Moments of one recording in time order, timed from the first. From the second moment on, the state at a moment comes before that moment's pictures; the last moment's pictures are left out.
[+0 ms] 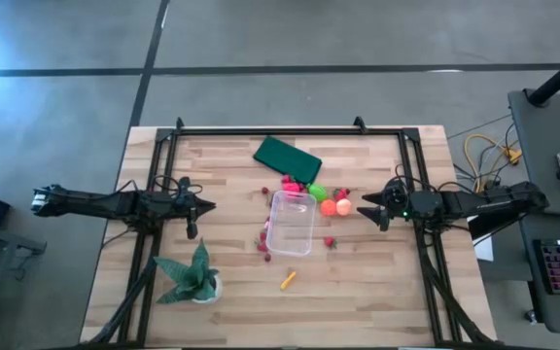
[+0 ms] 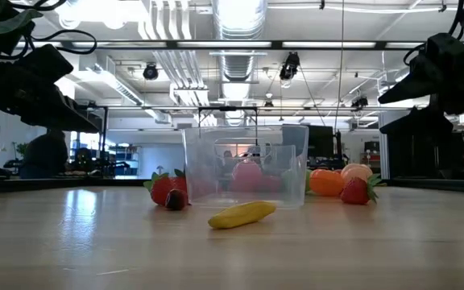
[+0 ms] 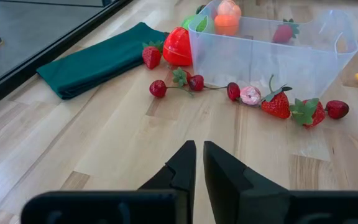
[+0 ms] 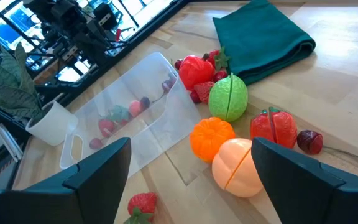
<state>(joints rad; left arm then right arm) -0.08 0.29 0.11 -0.31 -0.34 -0.12 0.13 0.24 0.09 -0.20 0.37 0.71</state>
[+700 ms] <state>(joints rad) -0.08 0.29 0.11 -0.34 -0.44 -0.05 0.13 0.24 0.09 -0.20 0.45 0.70</state>
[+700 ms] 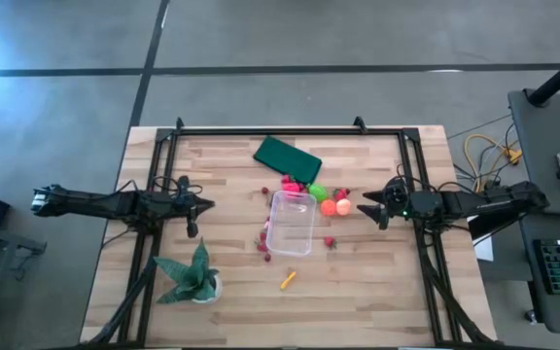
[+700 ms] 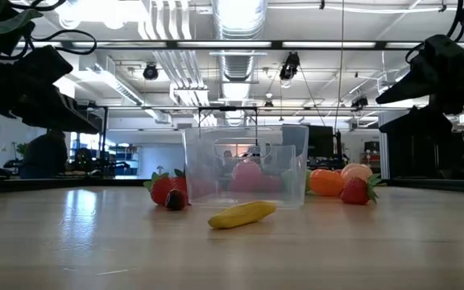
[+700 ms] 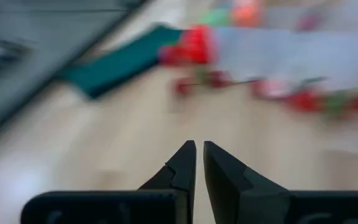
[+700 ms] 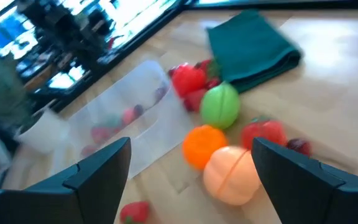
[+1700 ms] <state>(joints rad) -0.08 0.30 0.11 -0.28 -0.82 0.01 0.12 0.28 0.09 0.62 0.76 0.18</state>
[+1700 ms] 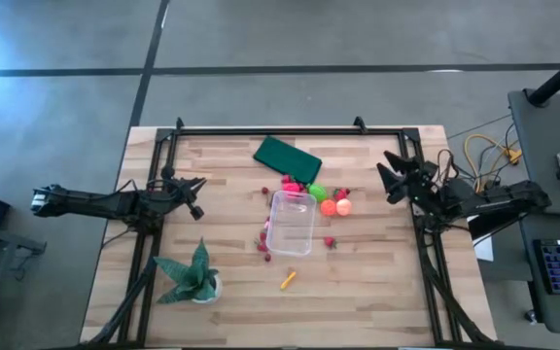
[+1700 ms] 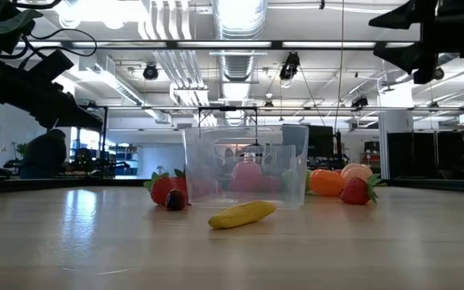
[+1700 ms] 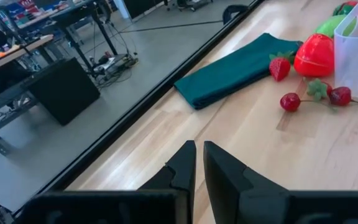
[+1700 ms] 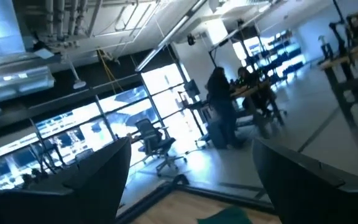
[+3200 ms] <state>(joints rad) -0.08 0.39 0.11 0.83 -0.79 -0.62 0.12 0.51 0.09 0.81 0.75 0.82</state>
